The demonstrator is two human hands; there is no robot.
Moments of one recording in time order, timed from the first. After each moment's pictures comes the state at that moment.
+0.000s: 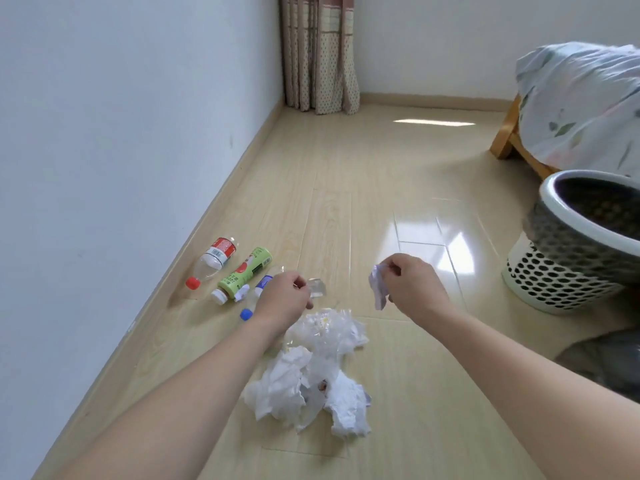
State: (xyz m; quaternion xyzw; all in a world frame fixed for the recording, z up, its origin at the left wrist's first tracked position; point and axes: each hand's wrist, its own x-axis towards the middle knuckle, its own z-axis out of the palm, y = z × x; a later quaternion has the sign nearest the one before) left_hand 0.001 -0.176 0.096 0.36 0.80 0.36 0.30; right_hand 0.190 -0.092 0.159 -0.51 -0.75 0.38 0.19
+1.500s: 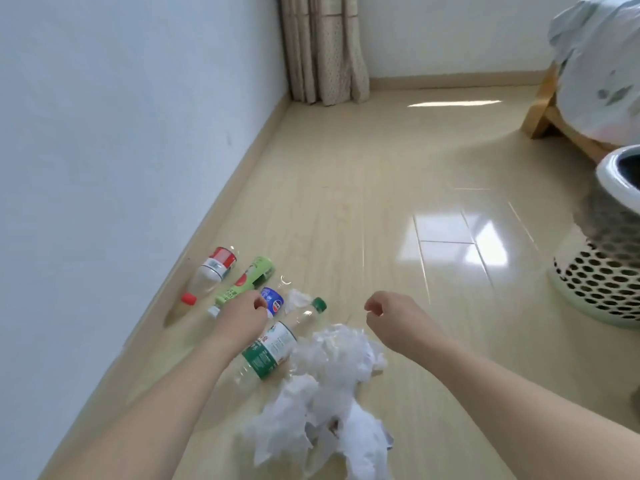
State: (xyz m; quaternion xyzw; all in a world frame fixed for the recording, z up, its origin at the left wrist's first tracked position) left_hand -0.061 -0.156 0.052 0.37 0.88 0.21 0.19; right_hand 0.173 -0.041 0.075 -0.48 -0.82 0.32 0.02
